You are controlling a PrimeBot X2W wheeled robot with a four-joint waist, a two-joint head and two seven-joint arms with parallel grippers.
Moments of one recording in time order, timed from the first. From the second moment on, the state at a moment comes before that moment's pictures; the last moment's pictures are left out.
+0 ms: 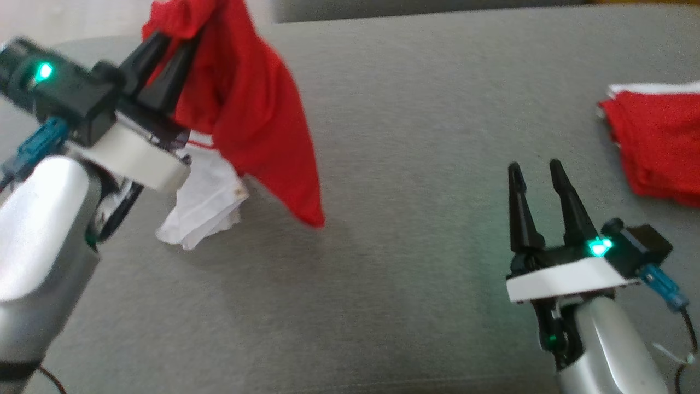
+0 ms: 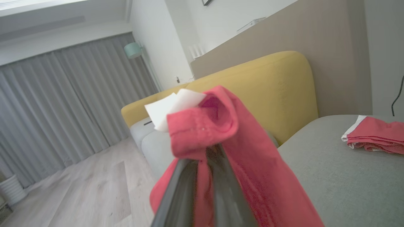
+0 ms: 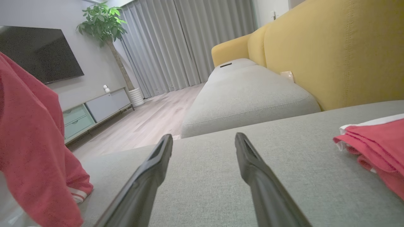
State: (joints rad) left arm -0.69 0.55 -0.60 0.10 -0.40 -0.04 -0.23; right arm -0.16 -0.05 0.14 0.21 0.31 0.13 -0.25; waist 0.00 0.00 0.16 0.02
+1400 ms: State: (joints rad) left arm -0.27 0.25 -0.45 0.15 -0.41 0.01 -0.26; right arm -0.13 -0.06 0.13 0.16 0.24 0.13 -0.22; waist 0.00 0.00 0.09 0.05
